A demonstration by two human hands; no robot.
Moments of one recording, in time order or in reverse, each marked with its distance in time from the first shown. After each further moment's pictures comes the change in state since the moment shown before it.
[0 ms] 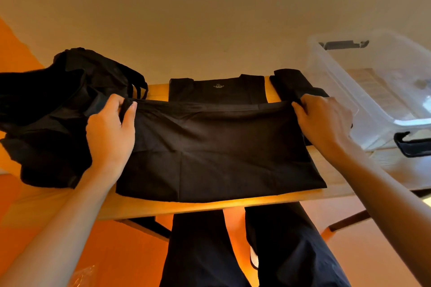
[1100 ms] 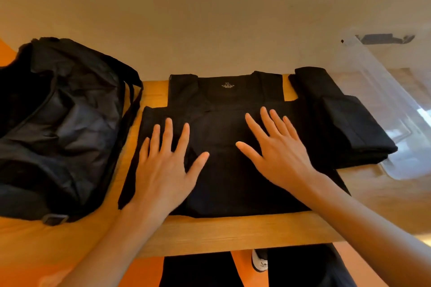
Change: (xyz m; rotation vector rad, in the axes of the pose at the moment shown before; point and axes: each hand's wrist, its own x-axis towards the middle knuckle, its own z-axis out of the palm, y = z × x) left_hand -0.034 0.025 0.074 0.443 -0.702 0.084; right_hand -0.008 -0.082 0.073 -0.151 -0.555 -0.220
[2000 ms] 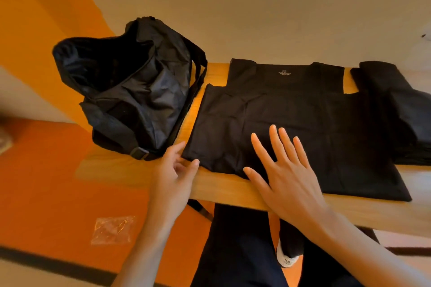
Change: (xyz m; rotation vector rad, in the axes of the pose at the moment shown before) left_hand -0.123 -0.043 -0.011 -0.955 0.215 -0.528; right_hand -0.080 -0.087 0.023 0.070 0.062 -0.244
